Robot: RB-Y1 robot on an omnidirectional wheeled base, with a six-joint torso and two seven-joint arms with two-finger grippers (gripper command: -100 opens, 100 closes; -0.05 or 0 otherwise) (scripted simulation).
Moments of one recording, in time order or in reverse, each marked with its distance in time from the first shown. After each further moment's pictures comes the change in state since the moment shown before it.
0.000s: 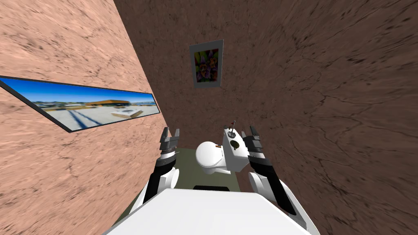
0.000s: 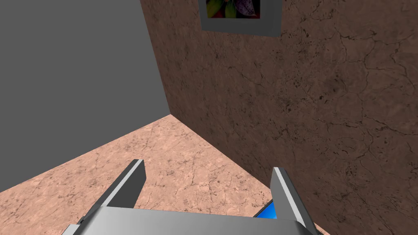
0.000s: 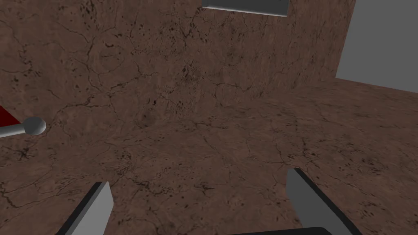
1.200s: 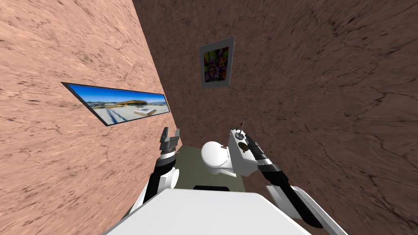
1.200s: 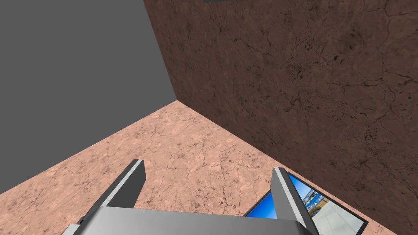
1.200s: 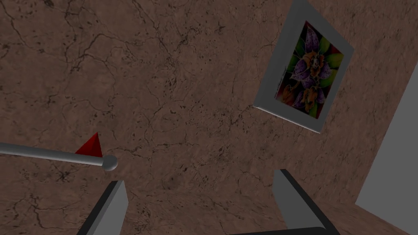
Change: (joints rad) left arm 0.000 0.000 0.000 0.000 0.000 0.000 0.000; right arm 0.084 -0.326 -0.064 0.139 0.047 -0.004 0.080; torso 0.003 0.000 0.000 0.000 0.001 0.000
